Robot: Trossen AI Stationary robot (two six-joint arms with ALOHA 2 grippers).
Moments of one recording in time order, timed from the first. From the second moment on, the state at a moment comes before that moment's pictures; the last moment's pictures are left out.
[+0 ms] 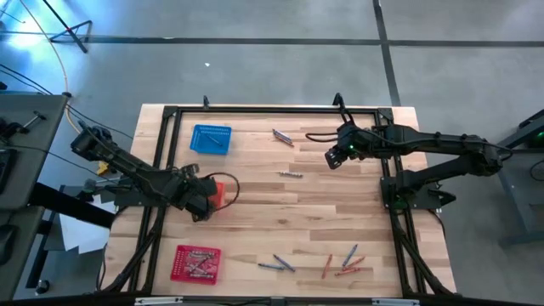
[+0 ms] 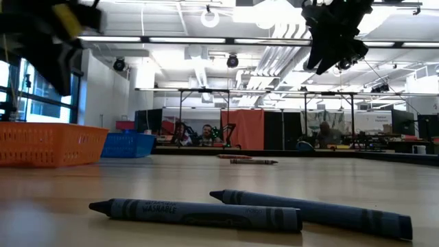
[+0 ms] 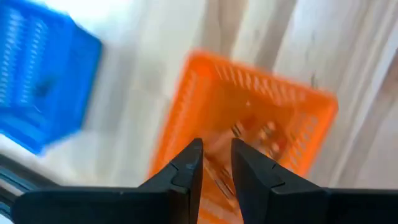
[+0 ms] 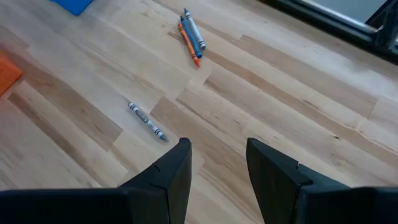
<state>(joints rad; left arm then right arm) -0.45 1.28 0.91 -1.16 -0.41 -0.69 -0.14 1.13 1.06 -0.94 0.32 0.74</state>
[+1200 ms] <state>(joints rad) 0.04 1.81 0.96 0.04 -0.24 0.04 -0.11 1.13 1.06 -0.96 0.23 0.65</state>
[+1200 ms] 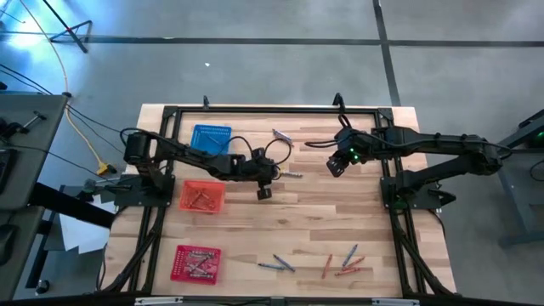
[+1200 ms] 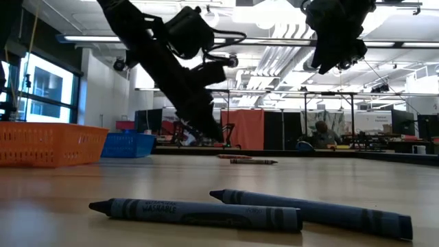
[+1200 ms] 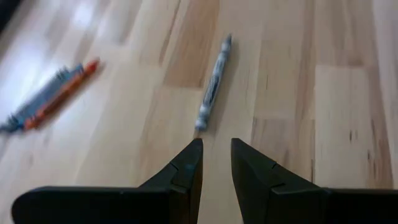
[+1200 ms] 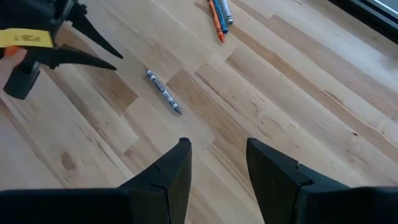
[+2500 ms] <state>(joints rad) 0.15 2.09 1.39 -0.32 -0.03 0.24 -0.11 1.13 1.06 -0.99 0.23 0.65</state>
